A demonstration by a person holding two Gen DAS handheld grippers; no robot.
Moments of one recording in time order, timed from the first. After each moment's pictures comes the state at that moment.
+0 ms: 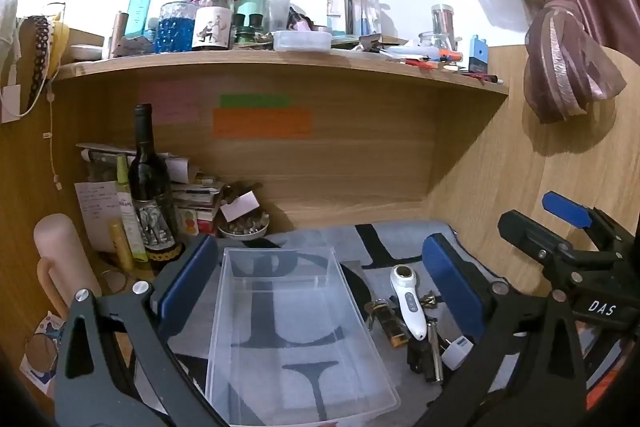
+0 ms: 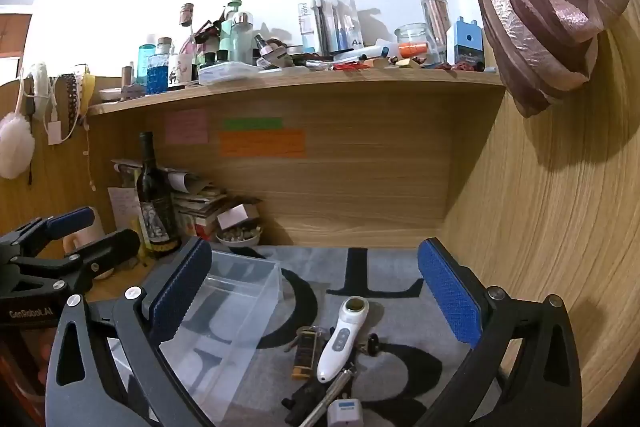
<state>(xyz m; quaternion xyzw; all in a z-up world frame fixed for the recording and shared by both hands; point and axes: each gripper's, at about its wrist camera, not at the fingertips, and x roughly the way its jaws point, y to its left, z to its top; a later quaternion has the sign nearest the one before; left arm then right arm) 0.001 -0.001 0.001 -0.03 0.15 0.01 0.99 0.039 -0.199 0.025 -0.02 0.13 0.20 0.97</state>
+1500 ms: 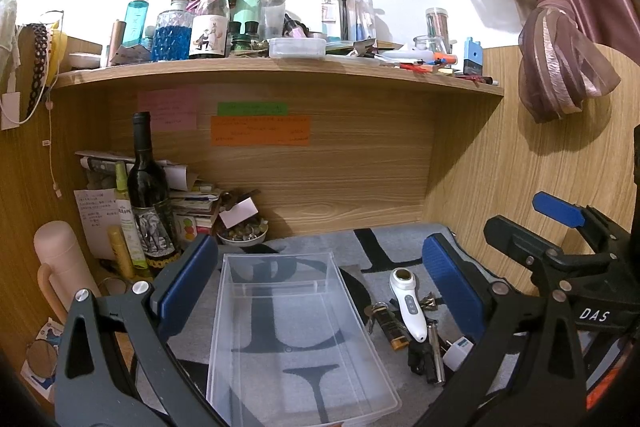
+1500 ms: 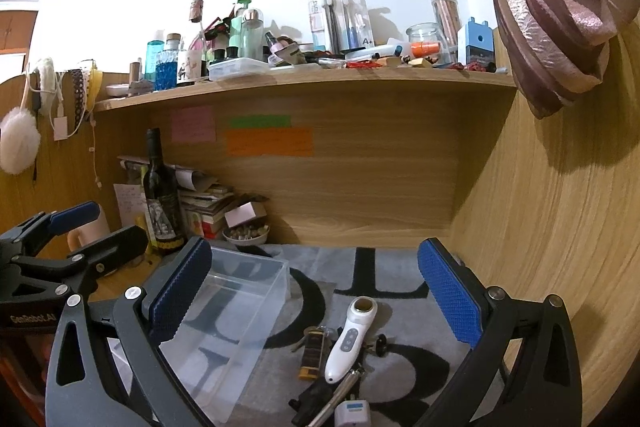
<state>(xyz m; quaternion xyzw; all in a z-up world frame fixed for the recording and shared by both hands) -0.006 -0.005 0.003 -0.02 0.13 0.01 0.99 0.040 -0.191 0.022 -0.03 0.14 0.21 0.97</state>
